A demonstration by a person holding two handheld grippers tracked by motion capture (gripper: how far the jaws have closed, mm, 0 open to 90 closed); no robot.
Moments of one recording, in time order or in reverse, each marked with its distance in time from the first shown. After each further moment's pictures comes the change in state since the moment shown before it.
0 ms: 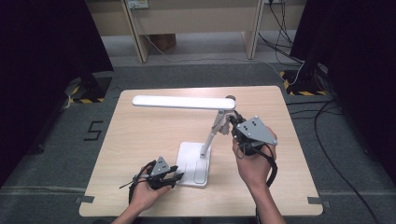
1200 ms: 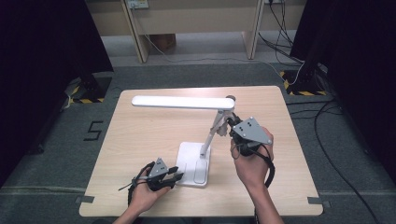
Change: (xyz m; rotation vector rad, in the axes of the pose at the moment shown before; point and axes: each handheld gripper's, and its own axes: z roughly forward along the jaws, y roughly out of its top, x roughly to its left) left arm 0.000 -0.006 -0.001 -0.040 -0.012 -0.016; right arm 0.006 -0.004 0.004 0.046 0.003 -0.037
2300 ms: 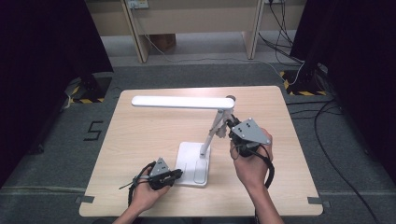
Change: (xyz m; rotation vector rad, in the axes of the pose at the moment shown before) left arm -0.003 0.003 0.001 0.017 -0.018 -0.027; right arm 0.002 -0.003 0.001 0.019 0.016 -0.004
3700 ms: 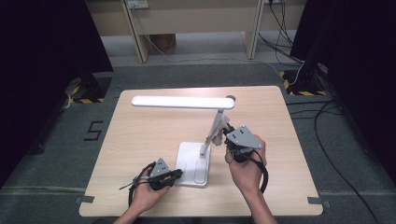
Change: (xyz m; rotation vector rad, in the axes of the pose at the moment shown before) left arm -0.001 -0.001 0.000 -0.008 0.002 0.008; right arm 0.014 -0.026 0.011 0.063 0.032 0.006
